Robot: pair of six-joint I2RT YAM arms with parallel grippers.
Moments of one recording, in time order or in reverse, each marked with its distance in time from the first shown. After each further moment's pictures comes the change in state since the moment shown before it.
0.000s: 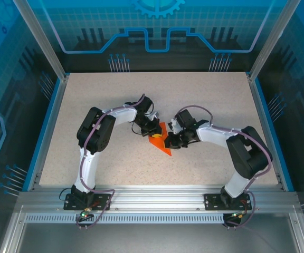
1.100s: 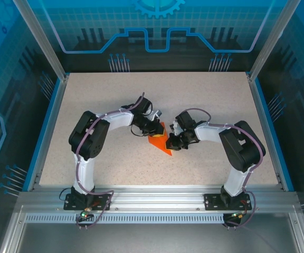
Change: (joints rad) left arm -0.027 -0.142 -0.148 0.170 0.068 0.072; right arm -0.035 0.087 -0.019 0.050 -0.003 0.013
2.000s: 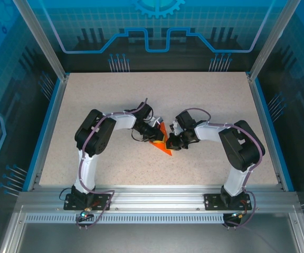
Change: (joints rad) left arm -0.003 0.087 -0.025 0.018 0.081 0.072; right arm -0.005 0.010 0.009 -0.012 -0.012 -0.017
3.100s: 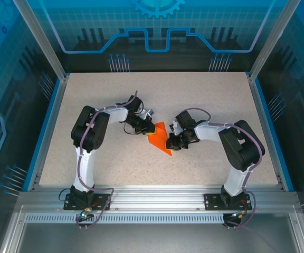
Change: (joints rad) left arm 0.138 0.034 0.079 -0.084 -0.044 0.085; right arm 0.000 0.002 0.003 -0.007 0.000 -0.008
